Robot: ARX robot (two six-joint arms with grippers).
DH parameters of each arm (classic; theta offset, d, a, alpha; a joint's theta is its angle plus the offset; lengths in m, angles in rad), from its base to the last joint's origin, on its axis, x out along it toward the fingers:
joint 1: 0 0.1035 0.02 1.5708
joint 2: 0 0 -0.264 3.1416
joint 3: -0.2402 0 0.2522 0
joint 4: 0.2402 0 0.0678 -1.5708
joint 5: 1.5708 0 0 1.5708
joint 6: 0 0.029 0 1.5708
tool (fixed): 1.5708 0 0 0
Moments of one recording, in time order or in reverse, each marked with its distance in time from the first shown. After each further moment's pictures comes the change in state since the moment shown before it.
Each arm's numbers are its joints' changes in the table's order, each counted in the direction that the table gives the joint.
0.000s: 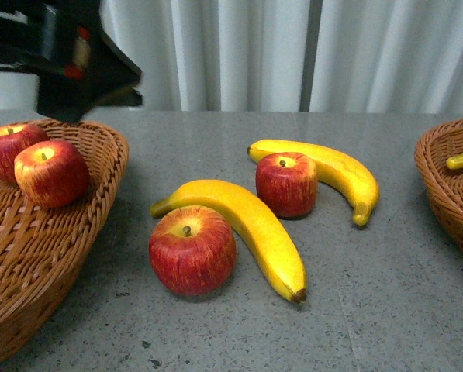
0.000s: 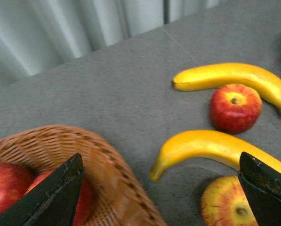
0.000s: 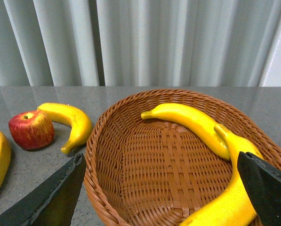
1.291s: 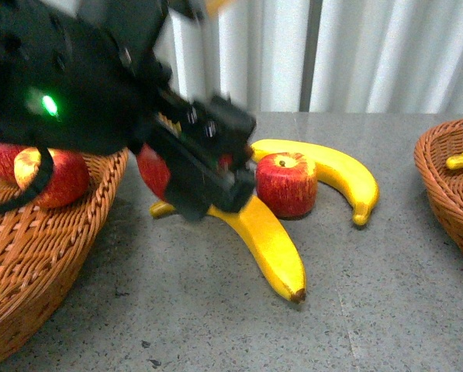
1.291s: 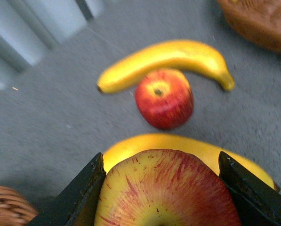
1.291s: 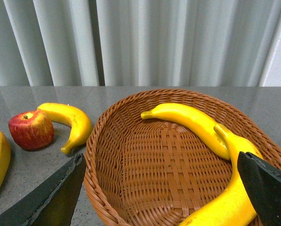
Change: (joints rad) left arm -0.202 -0.132 -0.001 -0.107 -0.038 0.151; right arm 0.000 0.000 0.000 0.000 0.000 0.000
